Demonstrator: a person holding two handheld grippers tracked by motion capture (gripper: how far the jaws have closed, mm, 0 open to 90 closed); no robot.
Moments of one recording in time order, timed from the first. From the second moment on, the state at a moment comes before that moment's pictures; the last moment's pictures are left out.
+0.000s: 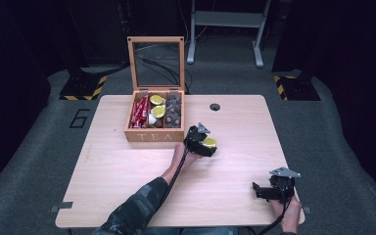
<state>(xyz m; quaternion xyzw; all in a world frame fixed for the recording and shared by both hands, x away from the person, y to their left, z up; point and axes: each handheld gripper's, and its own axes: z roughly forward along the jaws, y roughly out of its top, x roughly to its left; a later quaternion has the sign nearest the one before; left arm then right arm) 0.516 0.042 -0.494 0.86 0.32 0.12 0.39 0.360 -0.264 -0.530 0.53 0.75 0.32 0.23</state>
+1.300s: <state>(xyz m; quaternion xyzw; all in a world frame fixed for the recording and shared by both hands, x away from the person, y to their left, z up) 0.462 0.113 -0.438 0.85 0.29 0.14 0.41 0.360 -0.264 -0.530 0.53 0.75 0.32 0.23</state>
